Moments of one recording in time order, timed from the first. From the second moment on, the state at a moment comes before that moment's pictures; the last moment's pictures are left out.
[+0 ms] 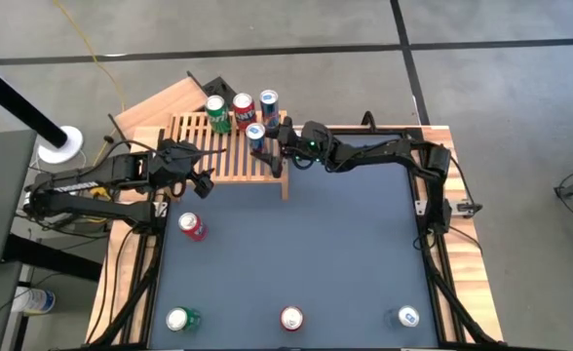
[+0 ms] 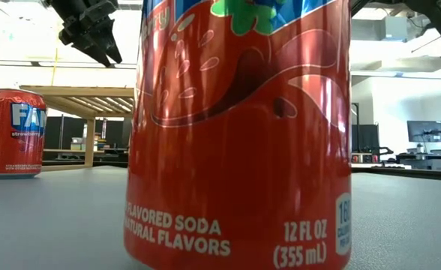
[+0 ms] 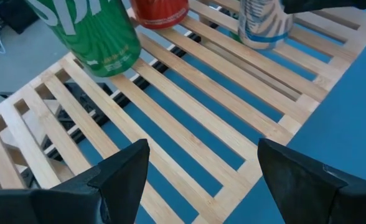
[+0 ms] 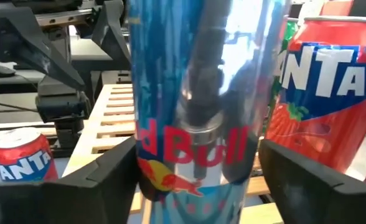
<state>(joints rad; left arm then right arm) 0.16 0.85 0.95 -0.85 -0.56 -0.32 -0.36 1.96 1.26 0.68 -0.16 -0.05</state>
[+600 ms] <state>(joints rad) 0.16 0.85 0.95 -0.85 -0.56 -0.31 -0.36 1.88 1.26 0.51 -0.12 -0.05</state>
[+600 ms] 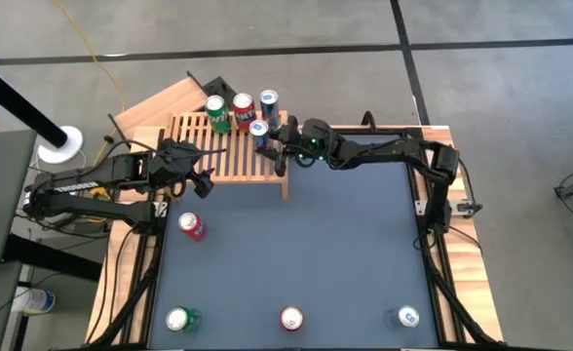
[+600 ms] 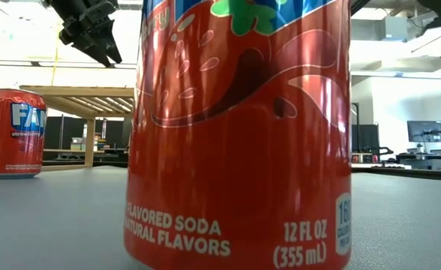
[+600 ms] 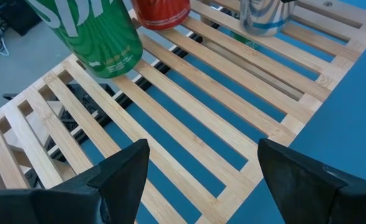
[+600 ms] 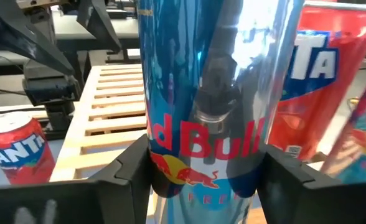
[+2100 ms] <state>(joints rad) 0.16 0.85 0.95 -0.84 -0.56 -0.33 -0.30 1.87 1.18 0.63 0.29 0.07</state>
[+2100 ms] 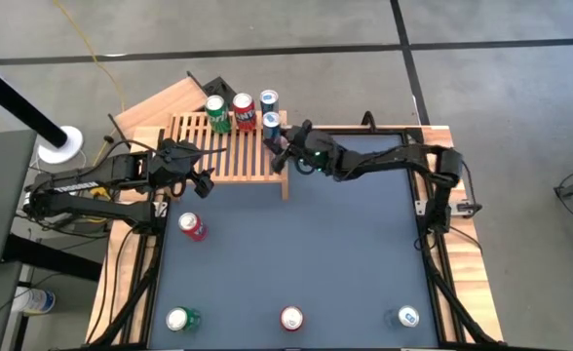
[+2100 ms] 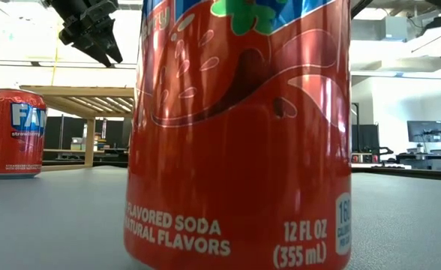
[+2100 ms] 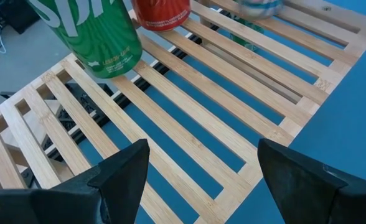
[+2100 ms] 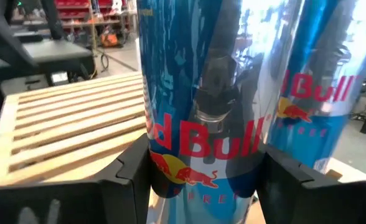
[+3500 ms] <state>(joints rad) 0.16 0.85 0.95 -0.85 -0.53 -0.32 -0.30 1.87 1.20 0.58 0.26 0.05</state>
